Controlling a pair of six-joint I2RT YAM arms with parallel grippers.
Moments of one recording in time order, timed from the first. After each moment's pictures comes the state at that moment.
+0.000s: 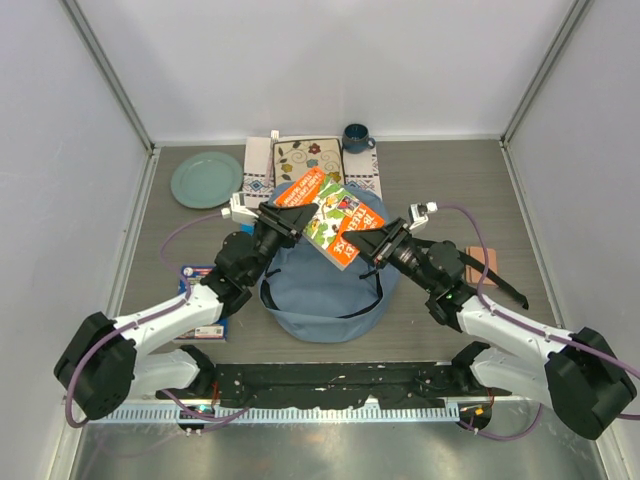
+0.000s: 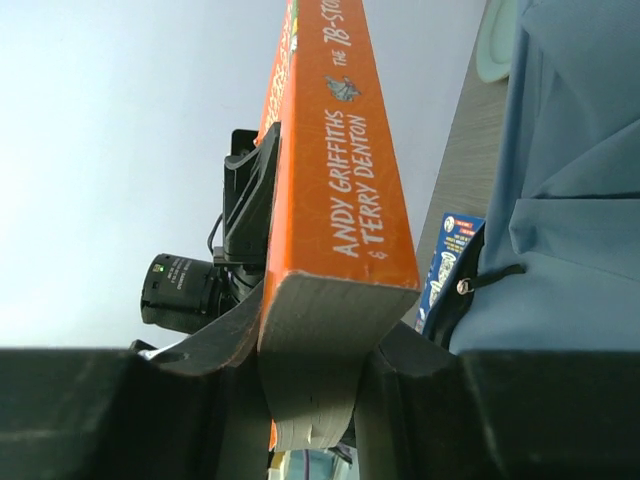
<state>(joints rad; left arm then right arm) -0.71 1.17 0.56 0.71 -0.18 -1.32 0.62 1.04 0.40 0.77 -0.23 1.33</state>
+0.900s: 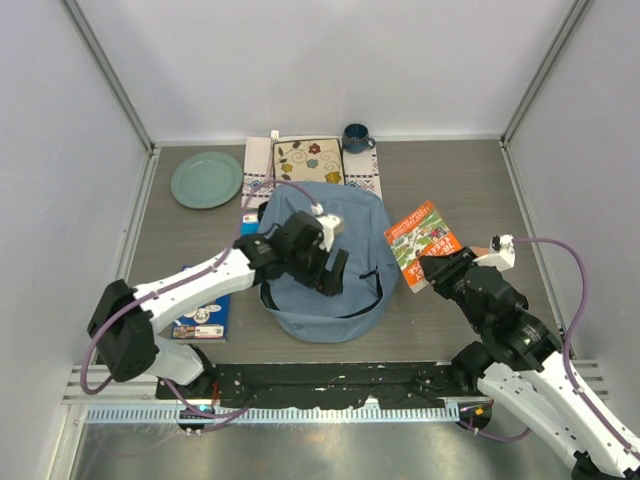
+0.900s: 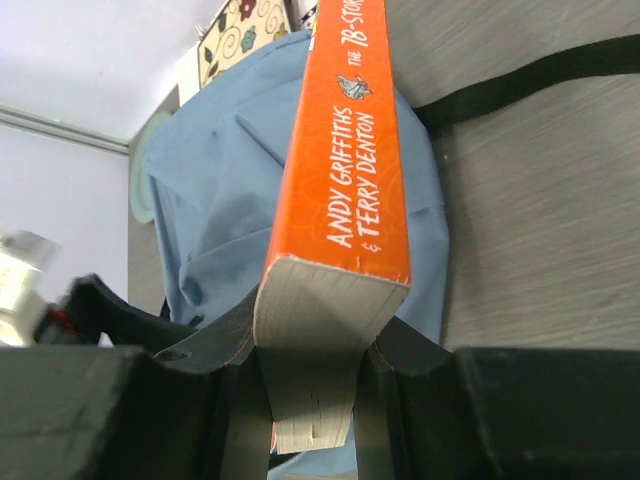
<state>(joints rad) -0.85 1.38 1.08 -0.50 0.14 -0.38 0.62 0.41 0.60 -0.56 0.41 1.02</state>
